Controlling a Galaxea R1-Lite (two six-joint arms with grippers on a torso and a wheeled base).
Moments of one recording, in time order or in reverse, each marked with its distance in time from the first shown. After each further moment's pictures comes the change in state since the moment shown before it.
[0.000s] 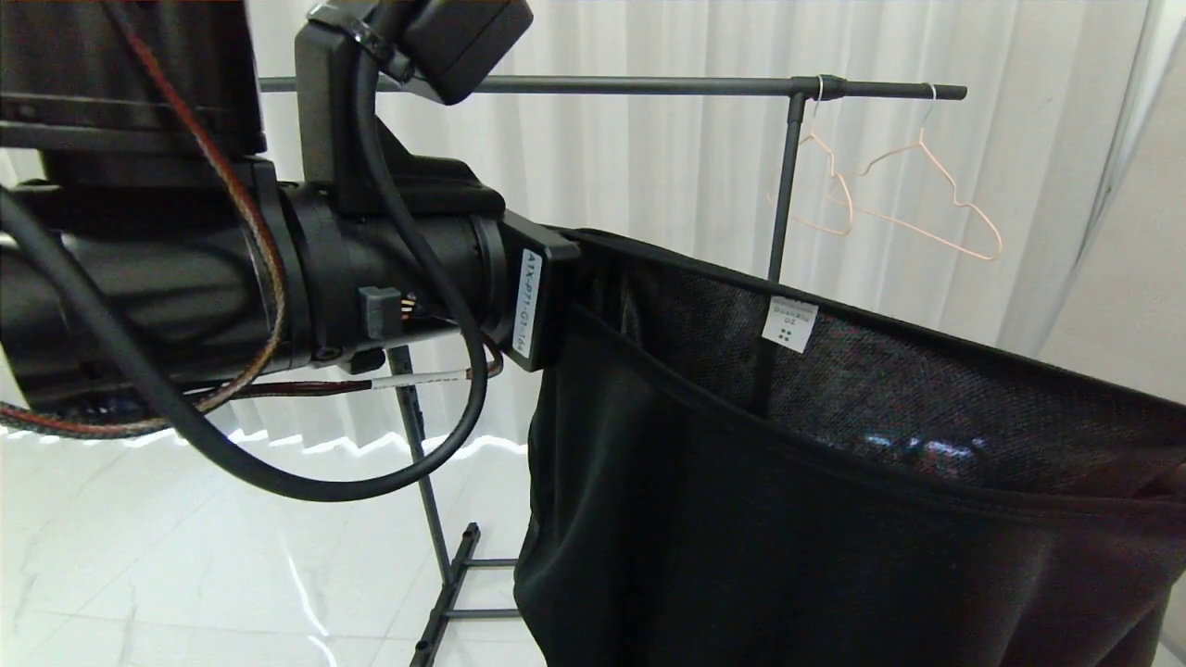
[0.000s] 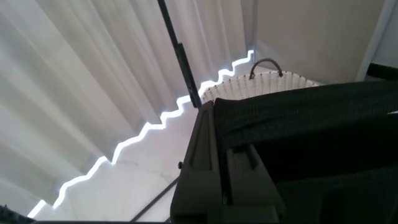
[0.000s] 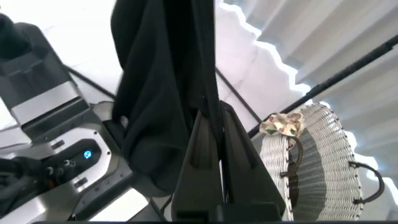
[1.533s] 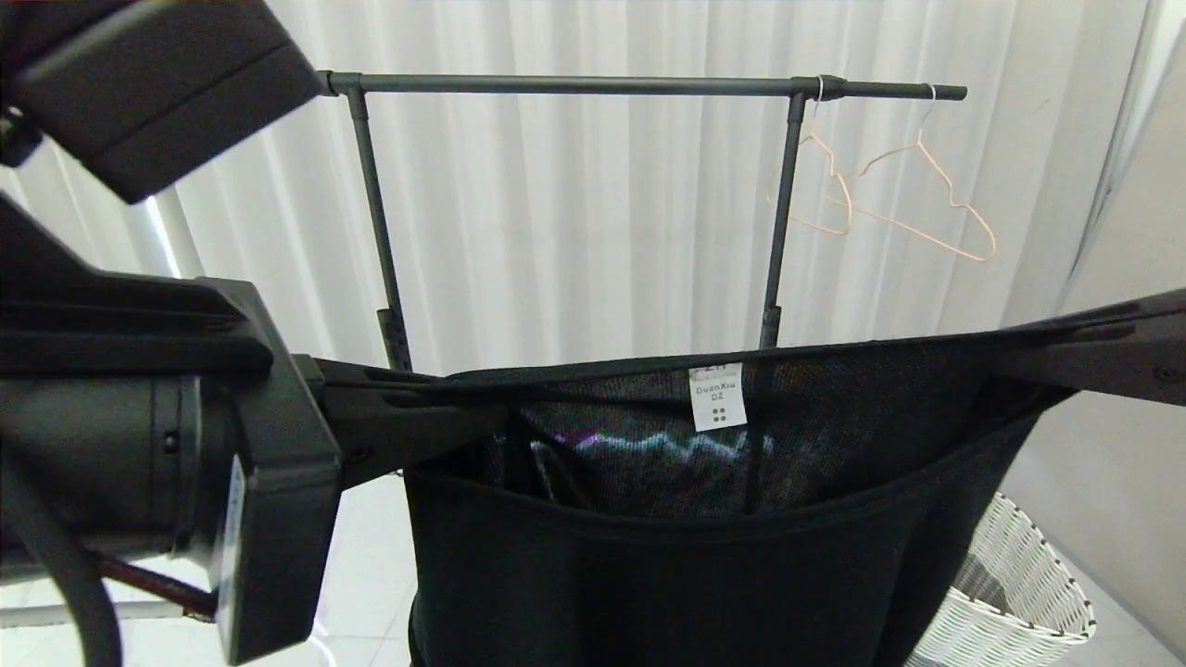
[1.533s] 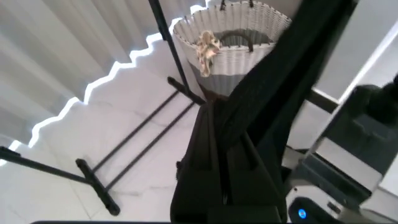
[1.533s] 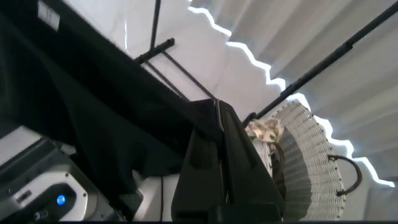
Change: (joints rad) left arm -0.188 -0.205 -0.017 0.476 0.100 -0.151; right arm -0.080 0.152 -0.066 -0.109 -0.084 0.000
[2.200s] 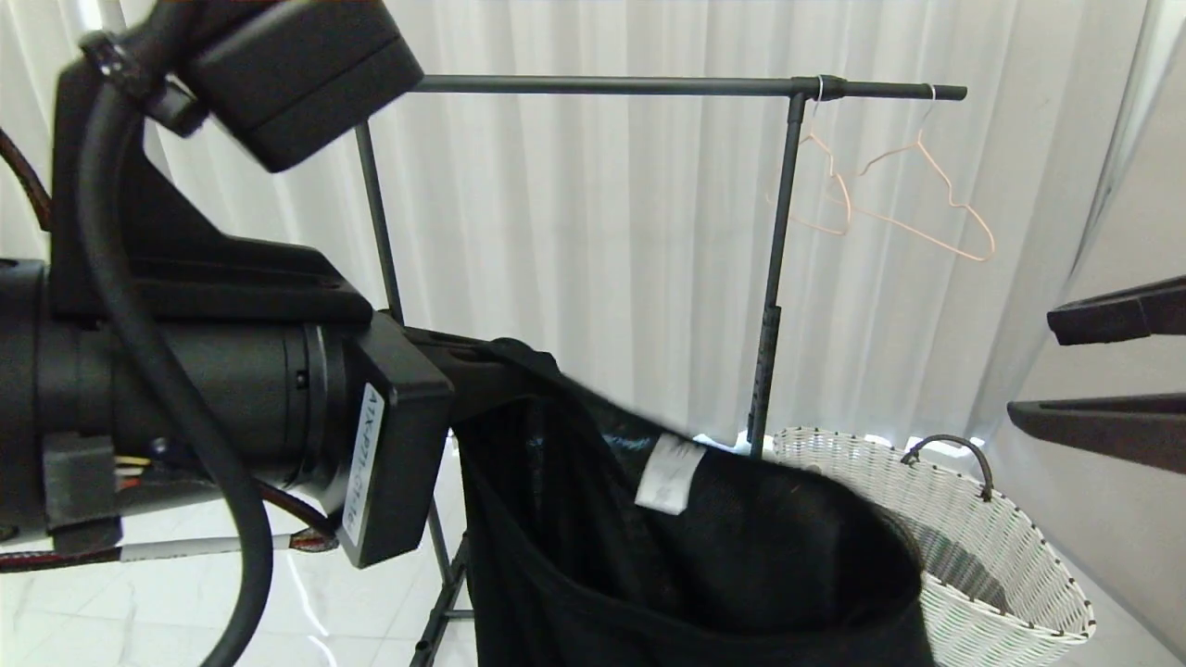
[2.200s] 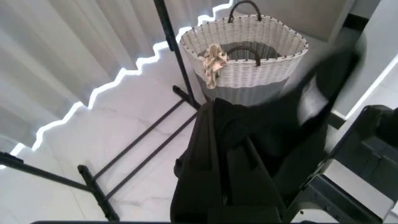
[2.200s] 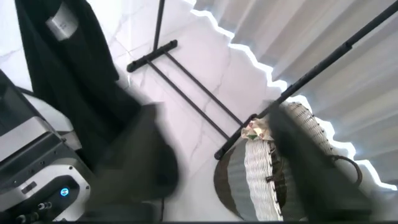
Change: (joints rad) left arm 0.032 0.057 -0.002 -0.076 0.004 0.001; right arm 0.026 -0.051 0.013 0.025 -0.003 0.003
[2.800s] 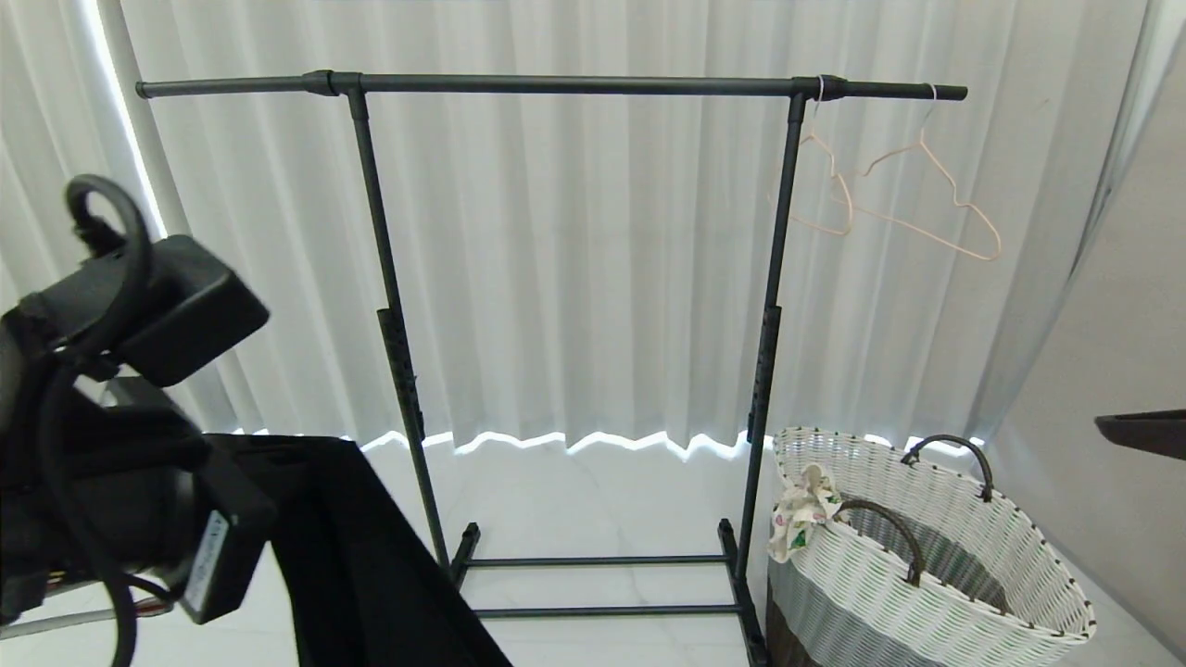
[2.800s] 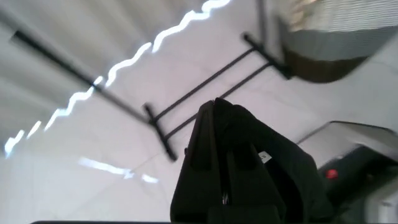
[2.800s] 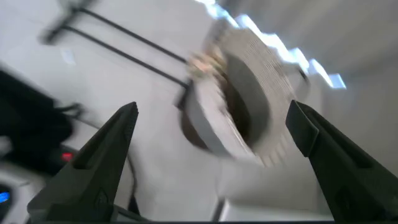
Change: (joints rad) left arm 0.330 -0.195 0.331 0.003 0.030 0.178; right arm -0.405 -0.053 0.025 0.182 0.005 -0.006
